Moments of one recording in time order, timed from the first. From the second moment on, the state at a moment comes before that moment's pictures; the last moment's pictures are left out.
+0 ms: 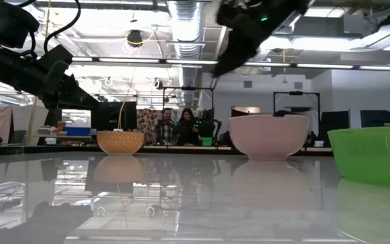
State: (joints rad) left arm 0.25 0.26 0.03 0.01 -0.32 -0.14; right arm -0.10 1.52 1.17 -0.32 0.08 -0.15
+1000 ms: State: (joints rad) left arm 0.25 0.26 0.03 0.01 -0.32 -0.14; right arm -0.21 2.54 2.29 -0.41 0.05 -0.53
